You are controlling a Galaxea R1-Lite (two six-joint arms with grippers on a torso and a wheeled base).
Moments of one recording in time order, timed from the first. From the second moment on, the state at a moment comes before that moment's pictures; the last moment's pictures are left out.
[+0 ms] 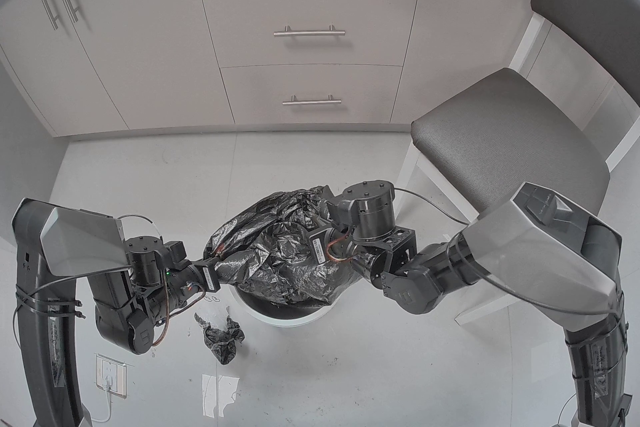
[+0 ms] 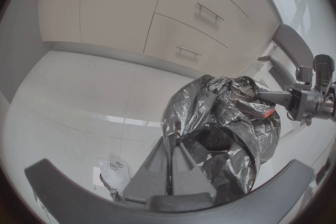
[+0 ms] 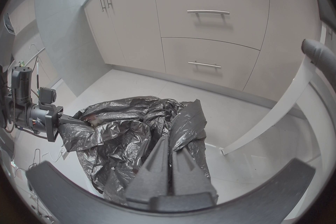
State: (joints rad) left arm -0.18 2.41 -0.56 -1.53 -0.20 -0.25; right arm 0.71 2.42 -1.39 -0.73 -0.28 -0.06
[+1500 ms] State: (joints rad) left arm -0.13 2.47 -0.52 -1.51 -0.18 -0.31; right arm 0.71 2.46 -1.36 -0.77 -0.34 -0.04
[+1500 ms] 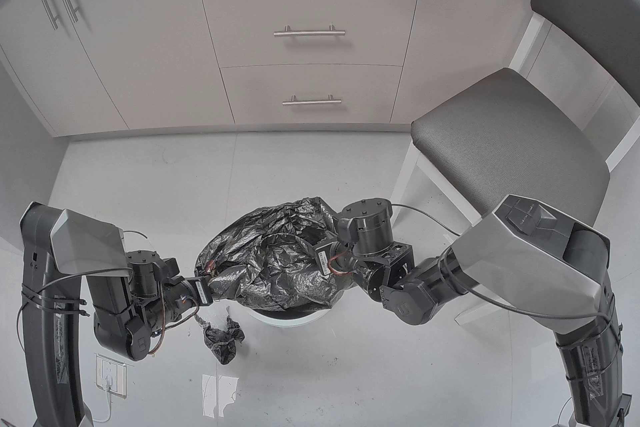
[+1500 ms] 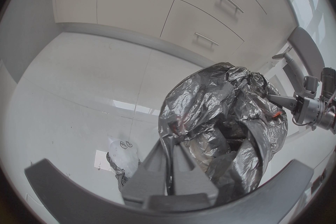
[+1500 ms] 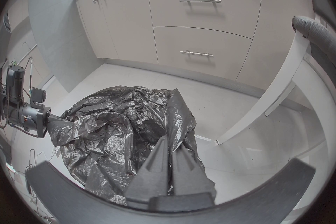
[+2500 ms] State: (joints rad) left arm -0.02 2.35 -0.59 -1.51 -0.16 -0.38; right arm 0.71 2.45 -1.35 -0.77 -0.35 -0.04
